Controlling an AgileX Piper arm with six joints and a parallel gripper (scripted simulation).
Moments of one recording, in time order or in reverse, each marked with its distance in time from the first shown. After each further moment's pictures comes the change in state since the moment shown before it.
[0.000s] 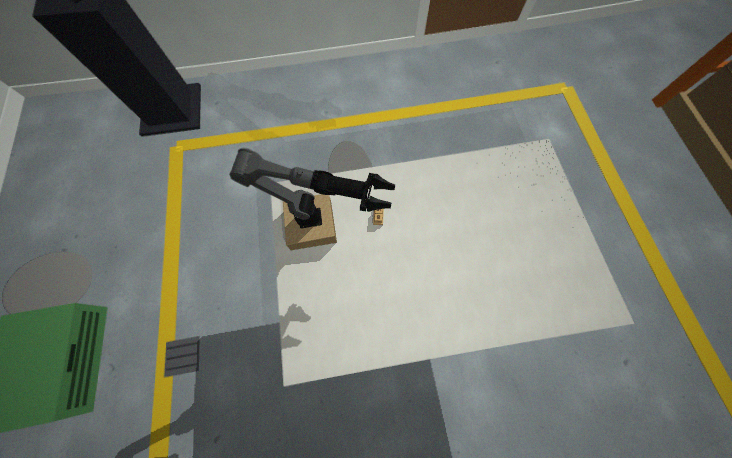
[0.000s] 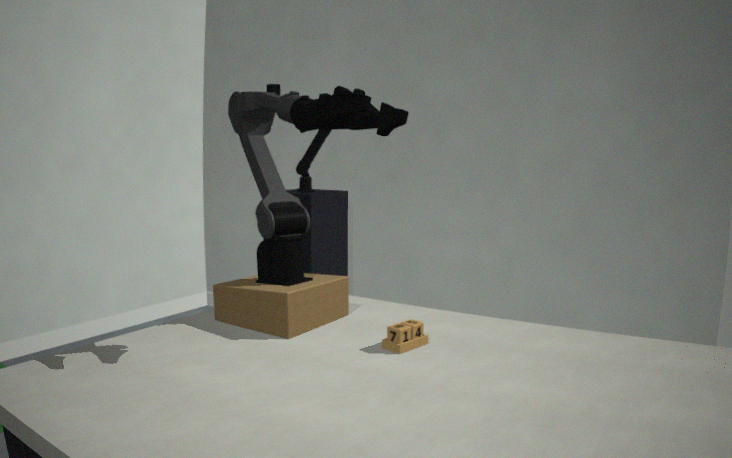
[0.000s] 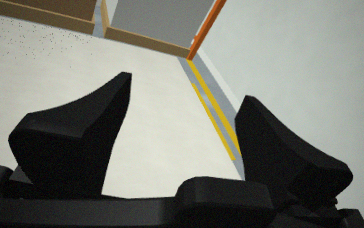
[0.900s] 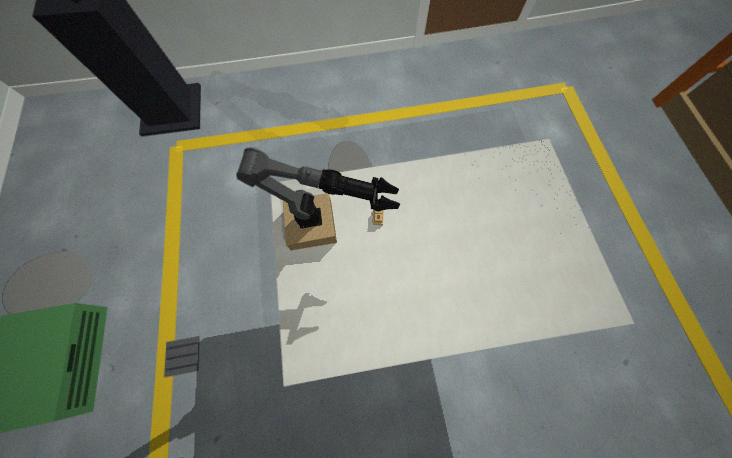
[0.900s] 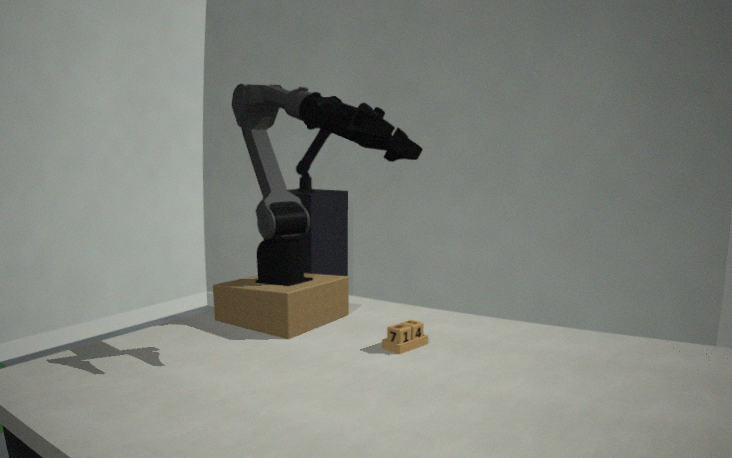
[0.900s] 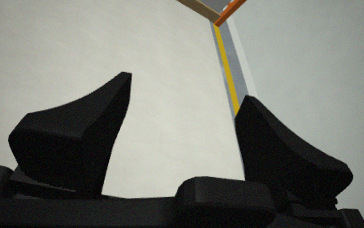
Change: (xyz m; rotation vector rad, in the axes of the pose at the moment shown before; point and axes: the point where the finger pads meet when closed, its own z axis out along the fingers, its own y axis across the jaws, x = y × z) arm 0.043 0.032 0.019 -0.146 0.207 -0.203
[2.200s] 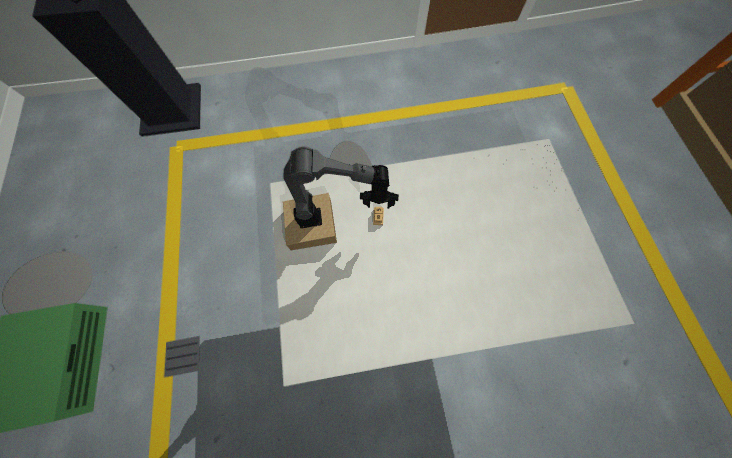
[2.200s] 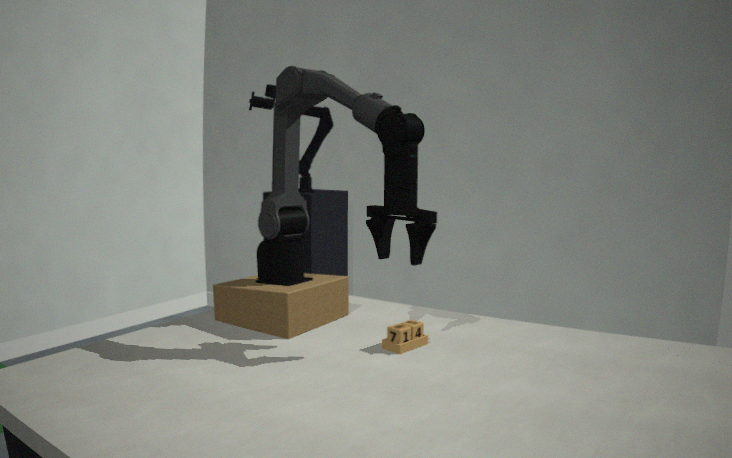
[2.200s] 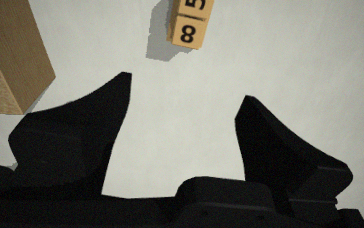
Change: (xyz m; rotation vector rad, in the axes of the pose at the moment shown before) arm 0.165 0.142 -0.011 -1.200 0.690 -1.024
